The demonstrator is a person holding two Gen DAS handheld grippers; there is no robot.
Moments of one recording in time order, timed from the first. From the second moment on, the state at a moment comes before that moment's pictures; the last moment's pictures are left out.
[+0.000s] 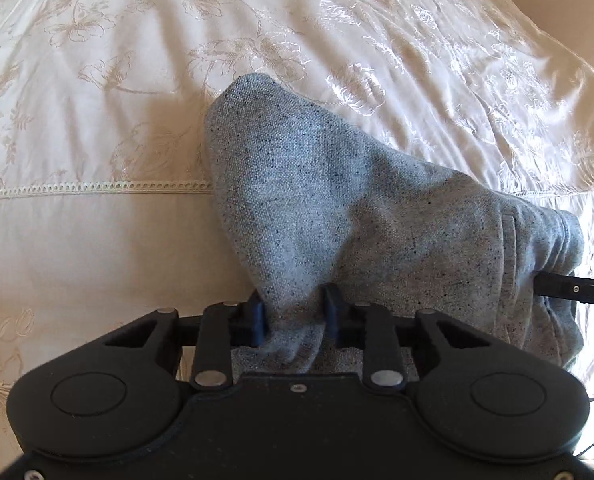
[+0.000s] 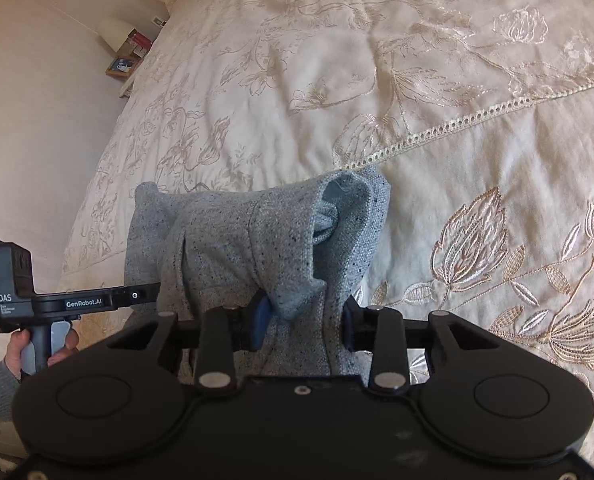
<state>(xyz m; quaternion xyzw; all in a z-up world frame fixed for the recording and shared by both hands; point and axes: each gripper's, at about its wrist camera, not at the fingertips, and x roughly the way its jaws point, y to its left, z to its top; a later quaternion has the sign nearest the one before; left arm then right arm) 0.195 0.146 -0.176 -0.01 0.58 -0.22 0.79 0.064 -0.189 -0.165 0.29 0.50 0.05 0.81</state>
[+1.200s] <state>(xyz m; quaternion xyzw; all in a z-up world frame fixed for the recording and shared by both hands) 0.228 0.165 -0.023 0.01 0.52 0.01 0.85 0.171 -0.074 -0.006 0.08 0.43 0.02 0.90</state>
